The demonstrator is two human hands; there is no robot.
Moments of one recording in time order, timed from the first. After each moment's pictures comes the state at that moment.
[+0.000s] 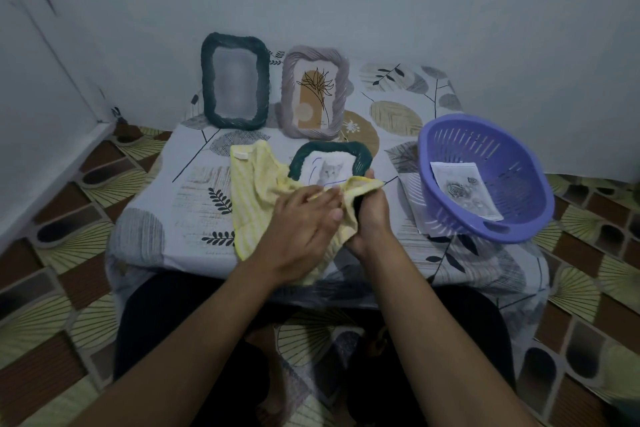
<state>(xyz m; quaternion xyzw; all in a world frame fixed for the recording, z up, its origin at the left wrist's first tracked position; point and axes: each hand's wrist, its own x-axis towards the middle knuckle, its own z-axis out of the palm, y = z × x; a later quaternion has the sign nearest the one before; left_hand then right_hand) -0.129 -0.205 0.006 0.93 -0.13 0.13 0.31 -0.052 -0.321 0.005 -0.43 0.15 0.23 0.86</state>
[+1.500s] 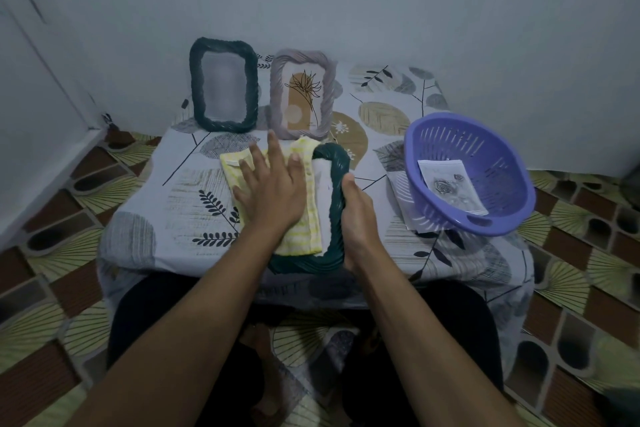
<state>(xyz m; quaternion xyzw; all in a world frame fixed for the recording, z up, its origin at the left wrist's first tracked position) -0.071 -0.205 0.013 0.91 0.21 0.09 0.34 -0.092 -0.330 0.029 -0.62 0.05 0.12 0.77</state>
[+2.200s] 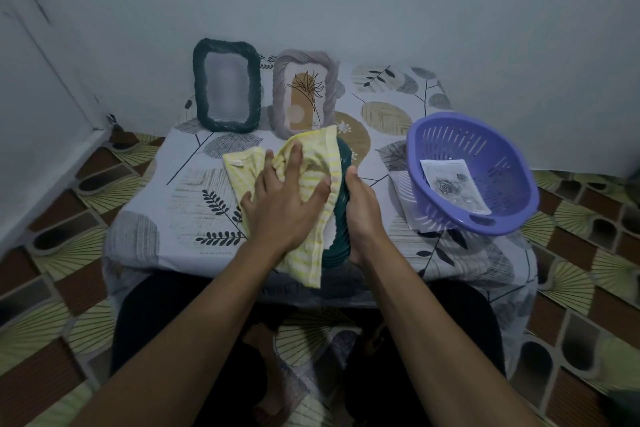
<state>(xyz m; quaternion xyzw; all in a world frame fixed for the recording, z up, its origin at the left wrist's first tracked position) -0.097 -0.210 0.005 0.94 0.13 0.11 0.28 -0.088 -0.327 0.036 -0.61 0.06 0.12 0.78</state>
